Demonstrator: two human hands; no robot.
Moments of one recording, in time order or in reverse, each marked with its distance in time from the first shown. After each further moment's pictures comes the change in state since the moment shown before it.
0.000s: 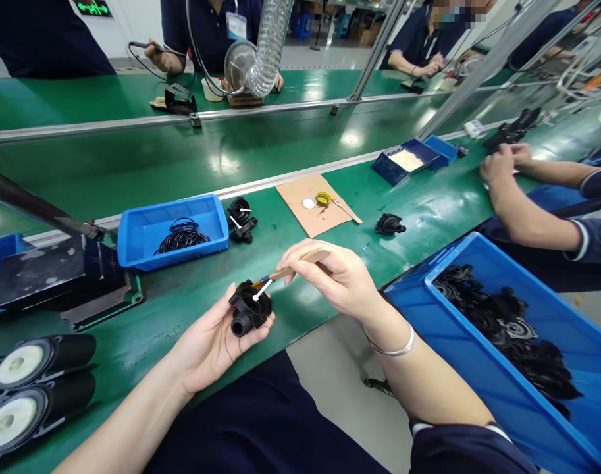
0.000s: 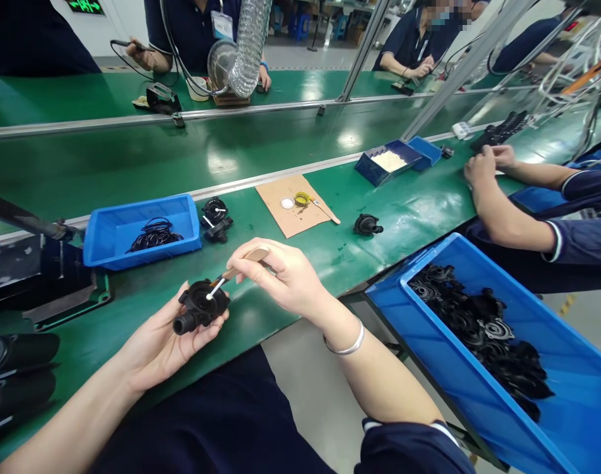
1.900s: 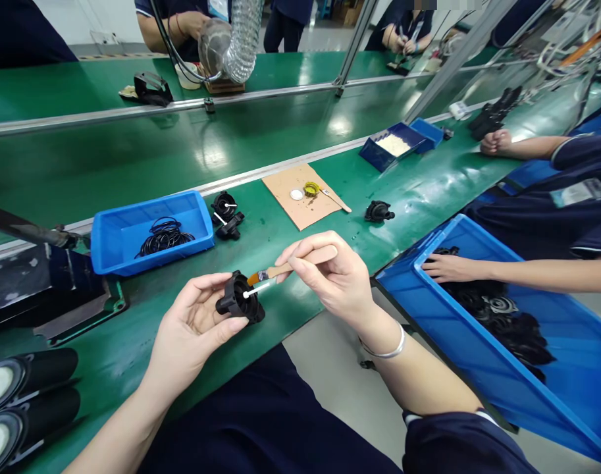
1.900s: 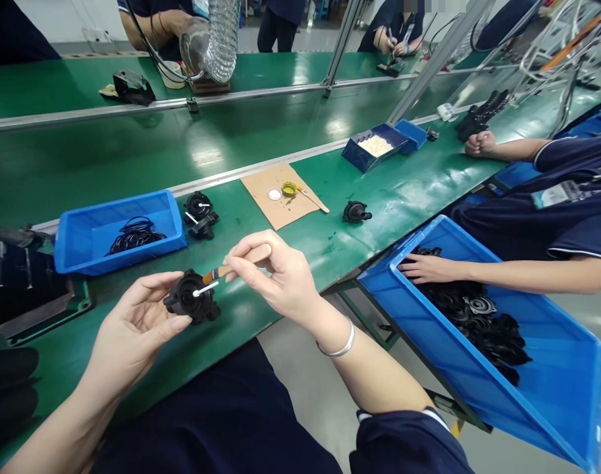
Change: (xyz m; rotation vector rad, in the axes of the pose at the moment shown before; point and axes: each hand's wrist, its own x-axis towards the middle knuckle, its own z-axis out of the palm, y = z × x) left_hand -0.001 -0.003 -0.008 0.741 0.056 0.742; right_hand -0.022 0.004 0.009 0.091 0.270 0.004
